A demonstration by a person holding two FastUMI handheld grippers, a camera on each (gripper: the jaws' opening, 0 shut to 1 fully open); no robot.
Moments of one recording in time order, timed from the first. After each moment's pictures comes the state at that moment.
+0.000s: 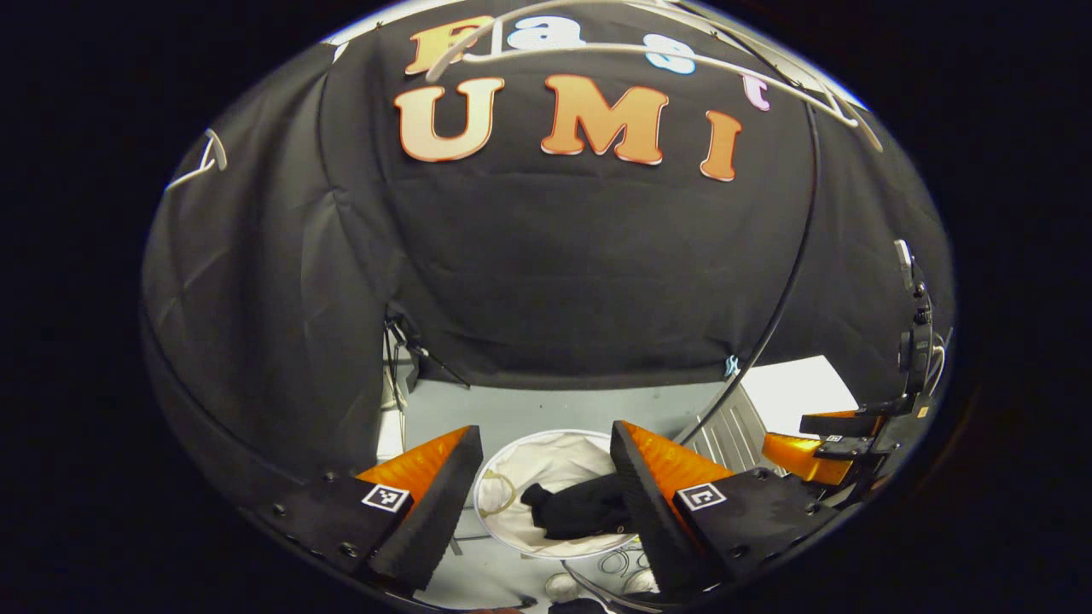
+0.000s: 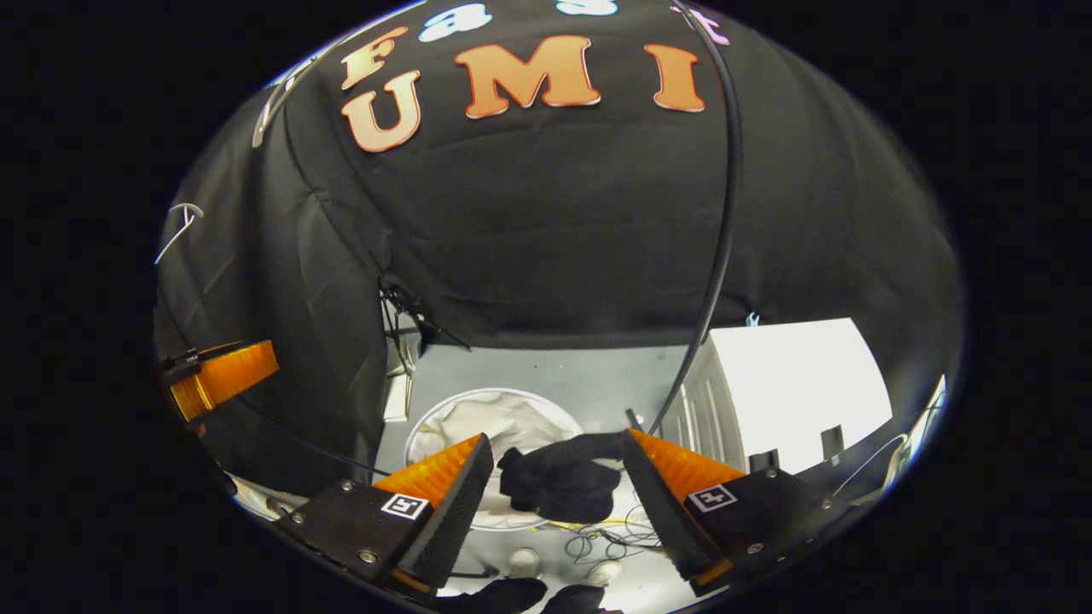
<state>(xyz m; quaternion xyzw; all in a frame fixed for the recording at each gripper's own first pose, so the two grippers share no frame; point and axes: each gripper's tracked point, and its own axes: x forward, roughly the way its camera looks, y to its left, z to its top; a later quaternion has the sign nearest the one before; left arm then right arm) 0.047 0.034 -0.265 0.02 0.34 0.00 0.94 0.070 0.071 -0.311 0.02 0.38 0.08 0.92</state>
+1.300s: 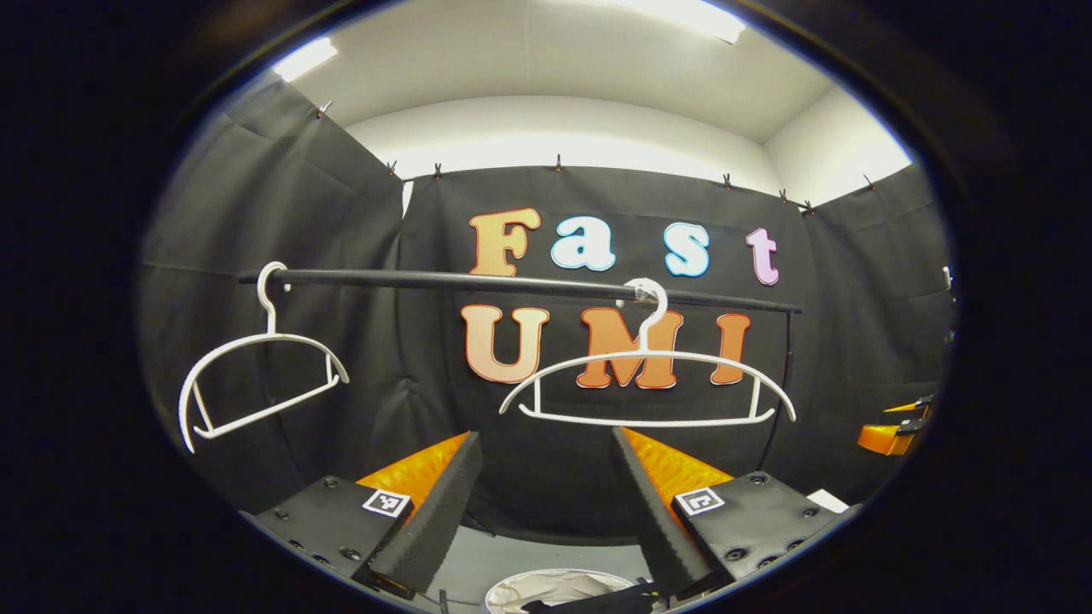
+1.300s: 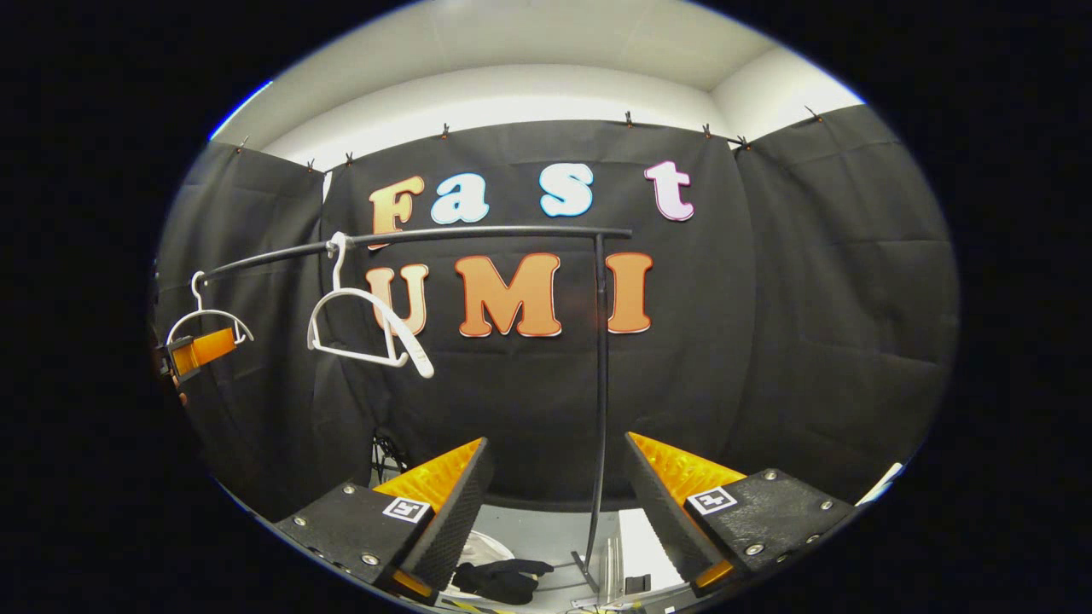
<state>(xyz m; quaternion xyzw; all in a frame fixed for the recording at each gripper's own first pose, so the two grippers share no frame) 0.005 0.027 0.029 0.03 0.01 0.08 1.00 0.054 -0.059 0.023 0.00 0.07 0.08 0.99</state>
